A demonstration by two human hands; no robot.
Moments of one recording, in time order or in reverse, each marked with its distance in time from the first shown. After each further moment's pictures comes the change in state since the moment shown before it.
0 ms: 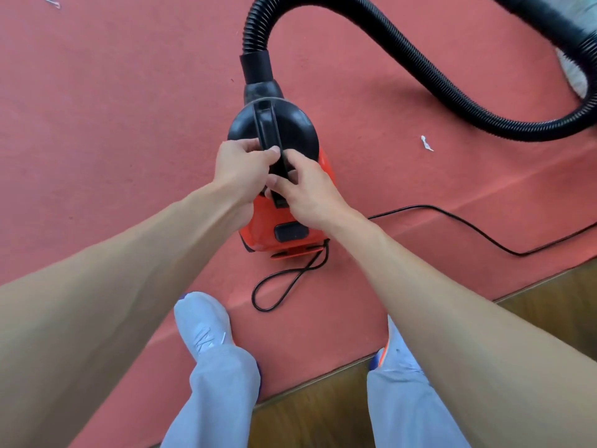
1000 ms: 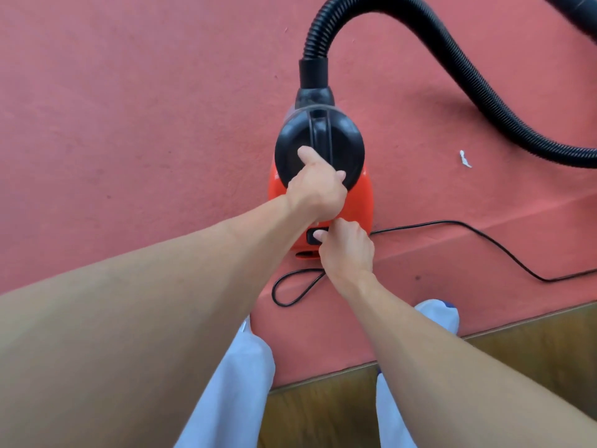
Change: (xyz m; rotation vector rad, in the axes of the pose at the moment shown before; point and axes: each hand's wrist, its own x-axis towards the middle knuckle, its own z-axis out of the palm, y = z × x) left_hand -0.008 0.007 0.021 0.657 -0.133 -0.096; right_hand -0.032 0.029 0.045 -0.718 0.095 0.330
